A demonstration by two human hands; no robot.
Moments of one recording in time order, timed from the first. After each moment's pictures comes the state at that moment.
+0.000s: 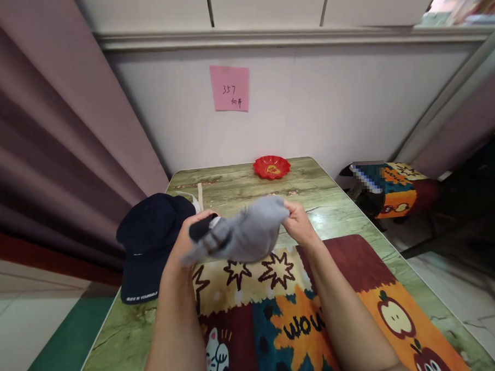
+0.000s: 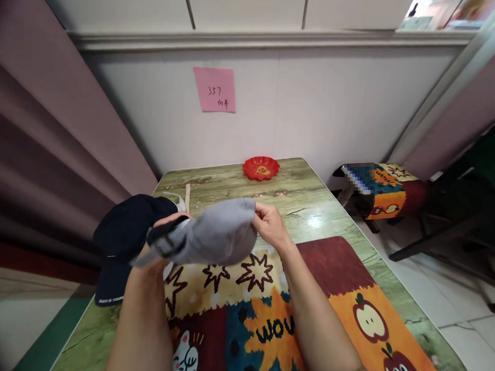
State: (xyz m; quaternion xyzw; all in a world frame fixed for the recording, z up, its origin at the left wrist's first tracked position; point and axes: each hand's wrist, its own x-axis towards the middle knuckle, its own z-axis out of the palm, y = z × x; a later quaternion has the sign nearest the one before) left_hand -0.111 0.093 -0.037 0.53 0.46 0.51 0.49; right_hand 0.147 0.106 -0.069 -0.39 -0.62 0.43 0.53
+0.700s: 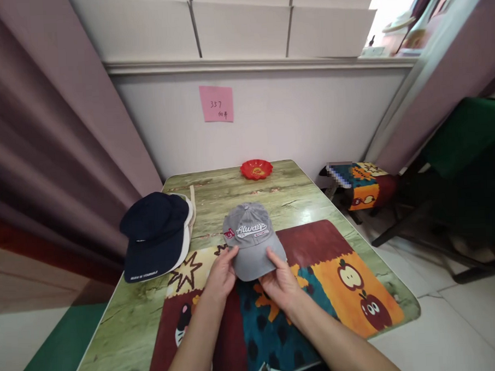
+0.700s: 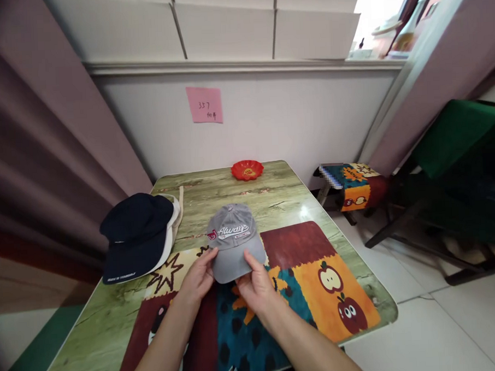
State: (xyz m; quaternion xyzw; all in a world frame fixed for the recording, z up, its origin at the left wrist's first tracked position) left_hand -0.027 -0.009 -0.113 0.16 0.47 0.53 0.68; right_hand 0.109 -0.053 -0.124 -0.35 -0.07 0.71 0.60
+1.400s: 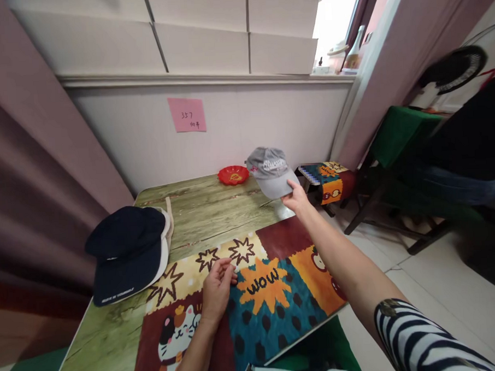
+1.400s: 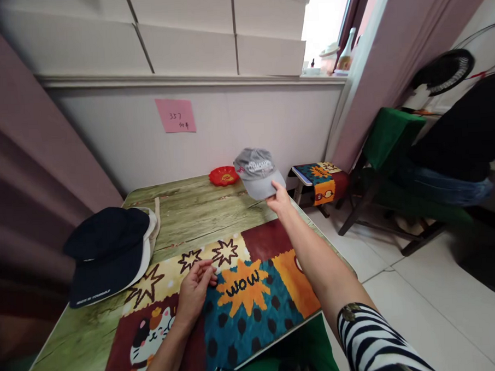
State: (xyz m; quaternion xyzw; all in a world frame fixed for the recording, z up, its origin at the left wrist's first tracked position) left_hand -0.016 -0.053 -0.131 0.50 0.50 0.48 0.52; right_hand 0.289 0.102 -0.047 -0.36 -0.05 0.57 0.74
